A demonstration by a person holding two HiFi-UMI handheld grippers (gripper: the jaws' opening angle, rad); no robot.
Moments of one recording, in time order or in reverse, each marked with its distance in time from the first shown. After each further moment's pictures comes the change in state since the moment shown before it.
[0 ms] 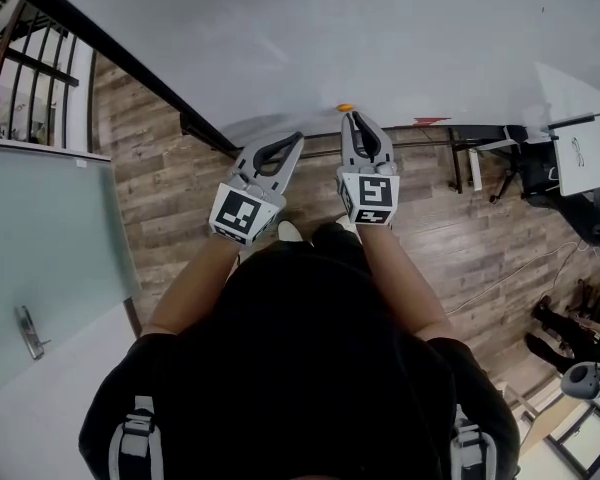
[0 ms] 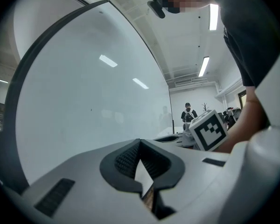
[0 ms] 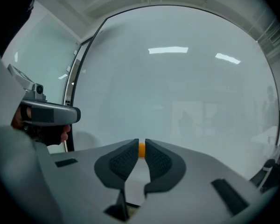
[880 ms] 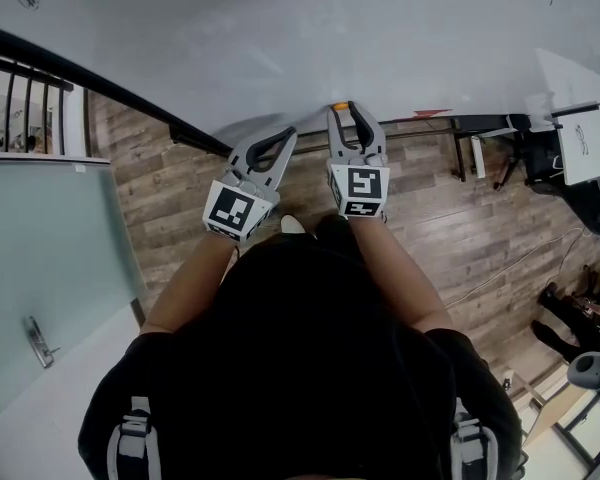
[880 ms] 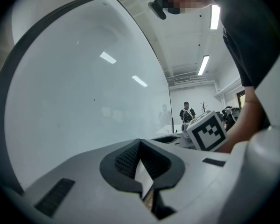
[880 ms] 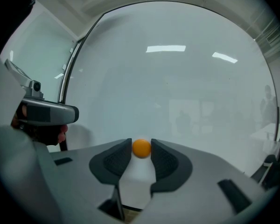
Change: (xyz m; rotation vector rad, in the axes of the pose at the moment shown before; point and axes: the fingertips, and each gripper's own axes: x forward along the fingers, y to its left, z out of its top) left arm 0.016 0.014 -0.013 0.000 0.035 -0.024; right arm 0.024 -0.005 -0.012 0.020 0.004 -0.041
